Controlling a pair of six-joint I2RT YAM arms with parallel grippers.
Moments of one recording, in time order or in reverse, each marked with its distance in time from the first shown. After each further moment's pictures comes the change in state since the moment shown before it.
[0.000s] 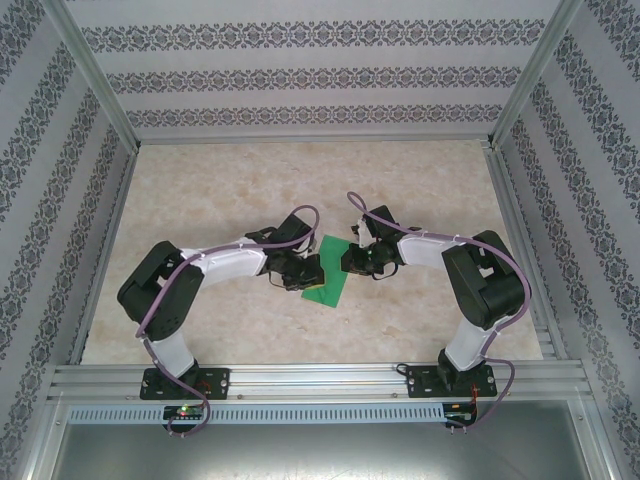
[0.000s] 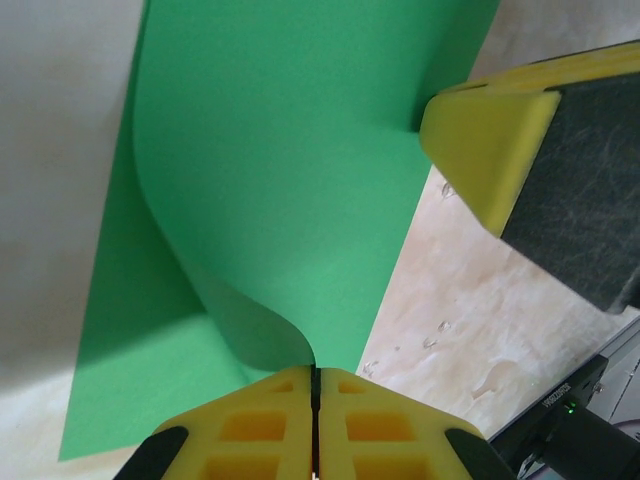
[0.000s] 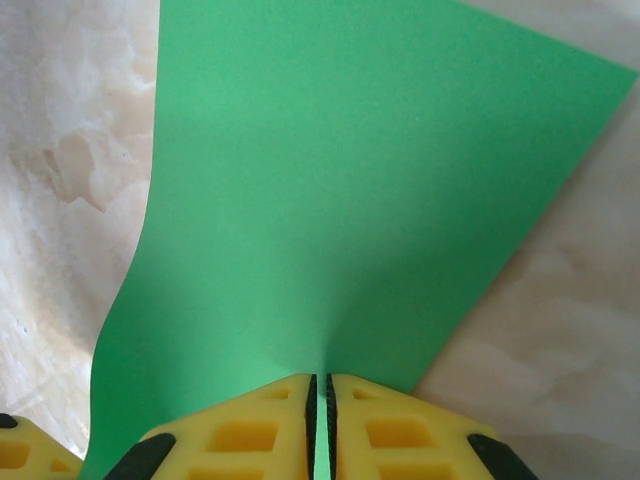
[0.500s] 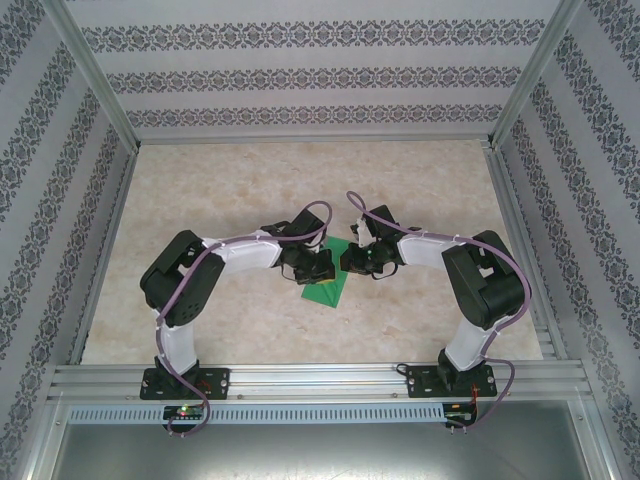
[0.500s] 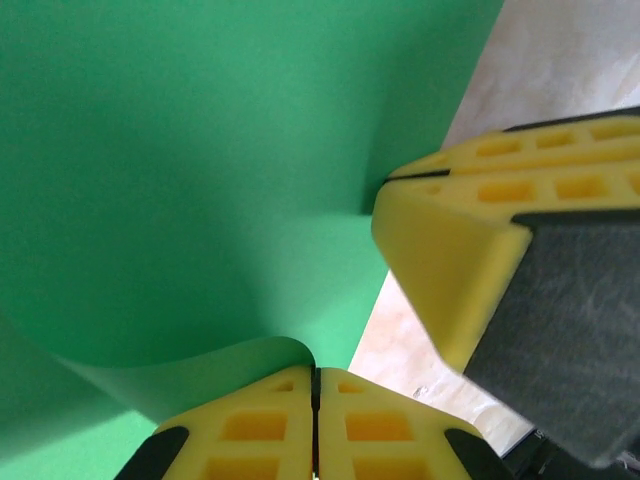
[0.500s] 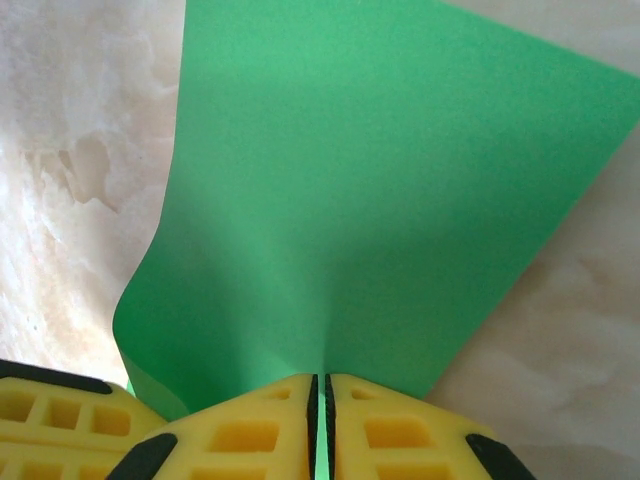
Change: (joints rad) left arm -0.012 0.142 0.128 0.011 0.012 0.005; right arm 0.000 0.000 -0.001 0.014 -0.011 -0.007
